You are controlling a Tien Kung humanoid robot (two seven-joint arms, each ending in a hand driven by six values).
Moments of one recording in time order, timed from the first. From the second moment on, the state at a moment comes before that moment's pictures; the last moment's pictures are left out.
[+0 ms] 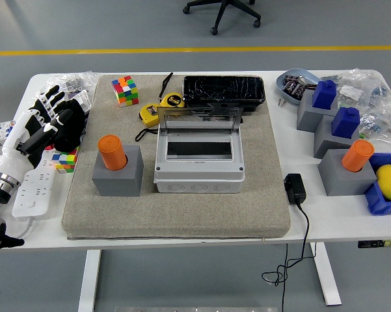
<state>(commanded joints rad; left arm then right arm) -0.11 0.06 -1.74 -1.29 1.35 -0.35 -0.11 0.12 -0.16 1.40 0.19 -1.21 -0.18 -0.05</state>
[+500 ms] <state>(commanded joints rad) -0.11 0.06 -1.65 -1.27 1.22 -0.39 -0.13 0.12 -0.16 1.39 0.19 -1.20 -0.18 -0.05</state>
